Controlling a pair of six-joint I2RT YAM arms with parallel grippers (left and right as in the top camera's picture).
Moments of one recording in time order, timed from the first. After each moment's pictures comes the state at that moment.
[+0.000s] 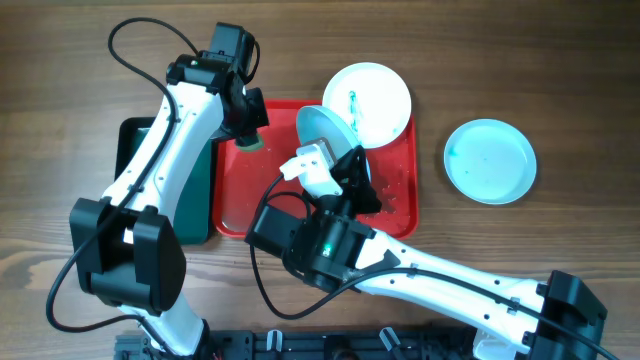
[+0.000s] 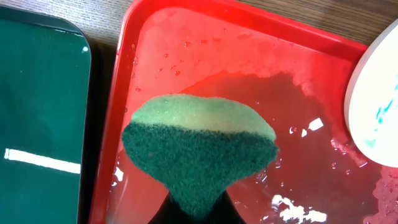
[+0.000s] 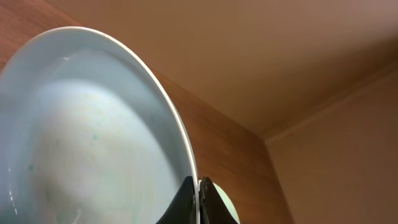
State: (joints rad) left arm -0.25 1.85 1.57 -1.05 -0.02 -0.48; right arm 1.16 1.61 1.28 -0.93 1.35 0.48
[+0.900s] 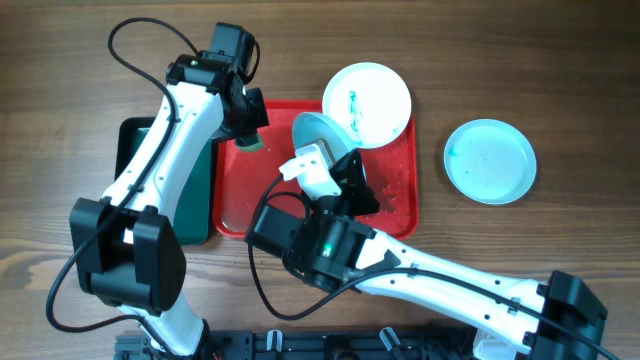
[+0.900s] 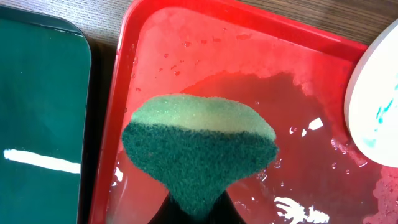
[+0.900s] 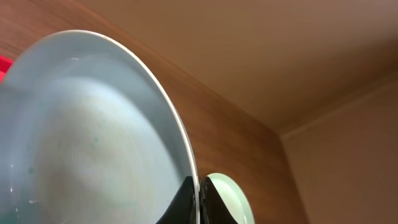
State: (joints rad) left arm -0.25 1.85 1.57 -1.05 -0.02 -0.48; right arm 1.16 1.61 1.28 -0.92 1.27 0.48
